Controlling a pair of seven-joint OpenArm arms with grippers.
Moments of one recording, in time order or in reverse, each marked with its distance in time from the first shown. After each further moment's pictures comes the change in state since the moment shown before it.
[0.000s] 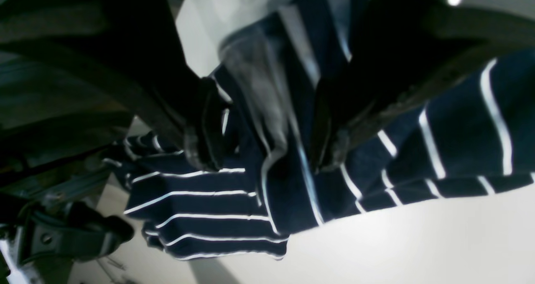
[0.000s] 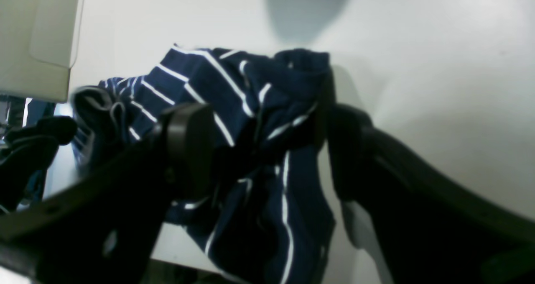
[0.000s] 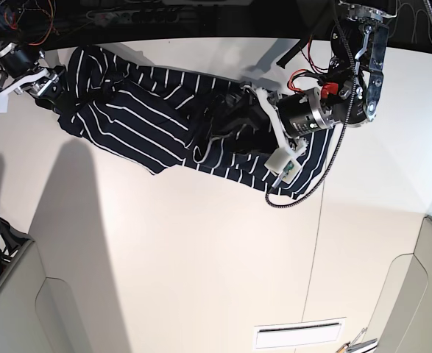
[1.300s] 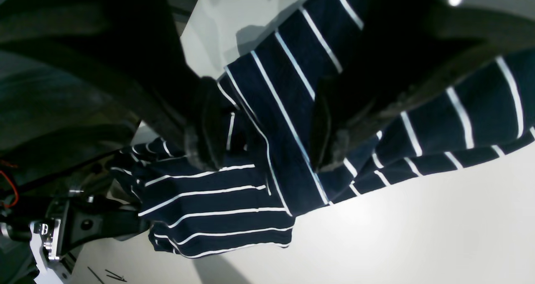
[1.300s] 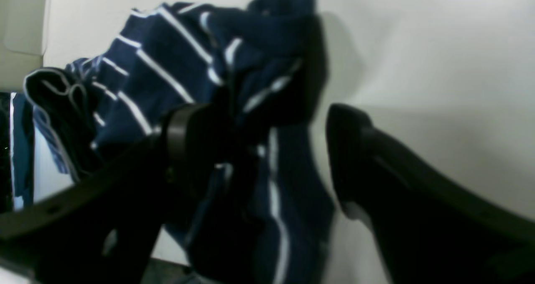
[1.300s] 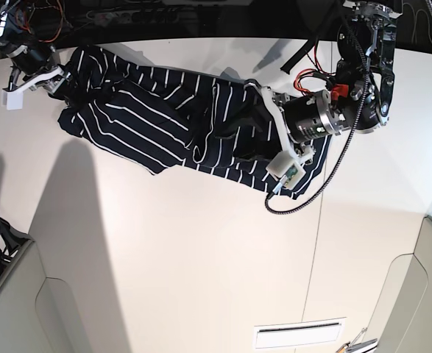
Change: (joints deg) left arm 0.0 -0.3 -1.9 8.4 -1.1 1.4 8.0; right arm 0.2 -0.8 -4.5 -3.6 -5.0 -2.8 2.2
